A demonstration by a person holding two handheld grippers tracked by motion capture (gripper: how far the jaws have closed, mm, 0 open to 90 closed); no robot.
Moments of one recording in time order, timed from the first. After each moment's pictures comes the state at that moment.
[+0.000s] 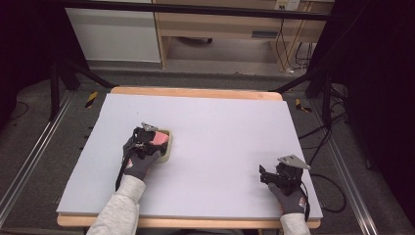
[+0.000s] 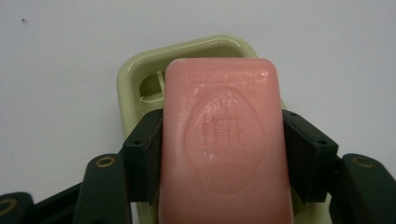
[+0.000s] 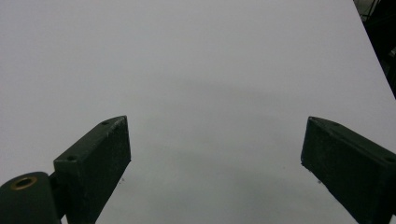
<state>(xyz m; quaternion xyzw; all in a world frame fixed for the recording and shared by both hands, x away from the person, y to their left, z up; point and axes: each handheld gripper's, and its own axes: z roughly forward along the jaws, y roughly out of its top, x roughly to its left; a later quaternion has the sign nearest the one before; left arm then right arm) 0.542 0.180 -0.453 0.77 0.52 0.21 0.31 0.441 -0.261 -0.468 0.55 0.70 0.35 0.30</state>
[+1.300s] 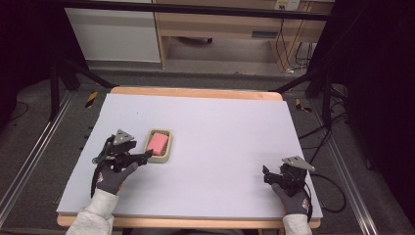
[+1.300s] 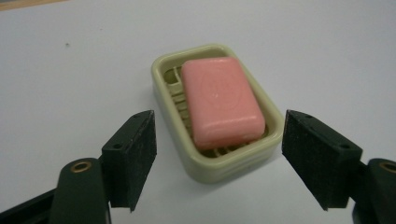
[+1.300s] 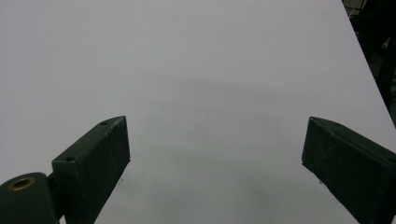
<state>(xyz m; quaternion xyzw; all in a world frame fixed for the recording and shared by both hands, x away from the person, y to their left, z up) 0.482 0.239 -0.426 0.77 0.46 0.21 0.39 0.438 -0.271 -0.470 0.57 0.69 0.34 0.30</state>
